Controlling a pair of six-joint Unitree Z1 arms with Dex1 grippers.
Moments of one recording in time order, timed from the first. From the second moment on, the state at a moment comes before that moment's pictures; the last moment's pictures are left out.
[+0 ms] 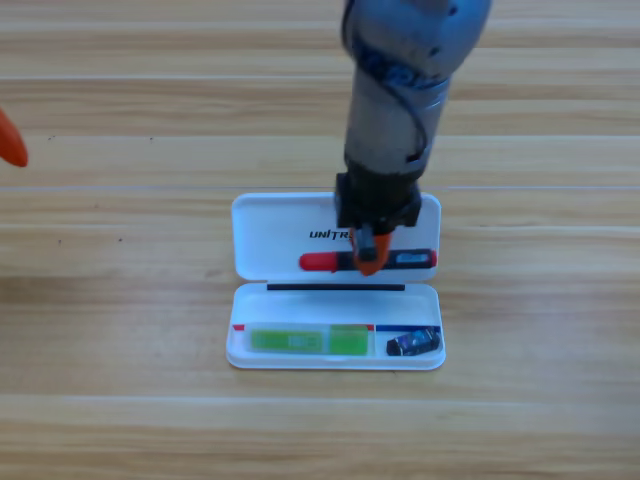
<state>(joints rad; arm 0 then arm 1) -0.33 1.51 -1.36 1.13 -0.18 1.17 0.90 2.41 -2.30 1.32 0.01 -0.80</state>
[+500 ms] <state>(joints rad) -0.24 1.51 -1.33 1.13 -0.19 1.22 0.93 2.48 -2.35 1.35 0.00 -0.79</state>
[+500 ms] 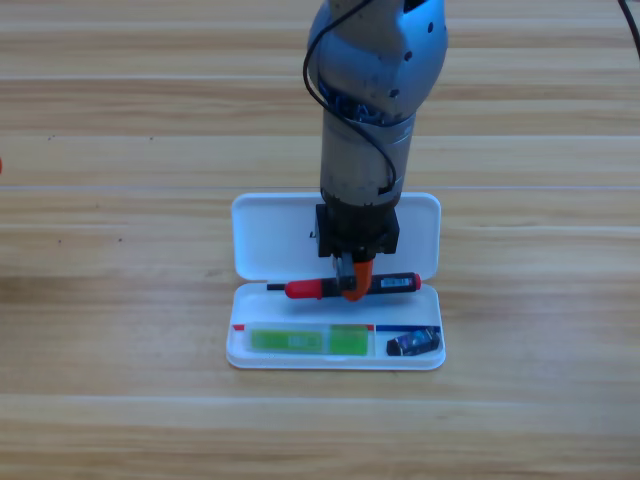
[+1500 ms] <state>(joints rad) -0.05 1.78 -1.37 0.80 -0.68 1.25 0.84 1.62 -1.68 1.09 0.53 -0.57</state>
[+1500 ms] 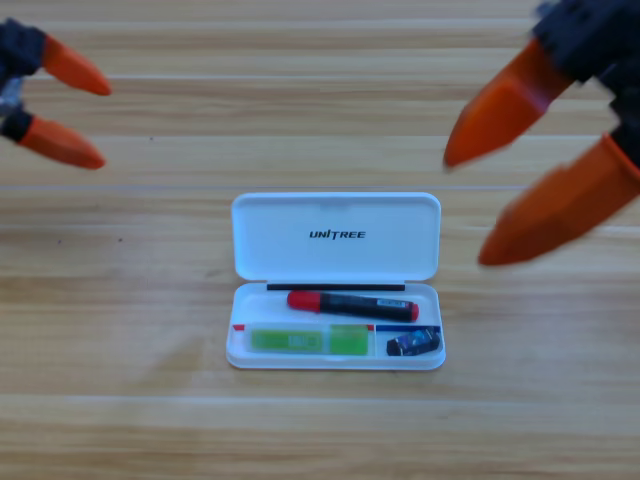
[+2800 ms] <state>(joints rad) -0.32 2.14 -1.66 0.75 -0.56 1.09 0.79 1.33 -1.30 0.76 0.57 -0.47</state>
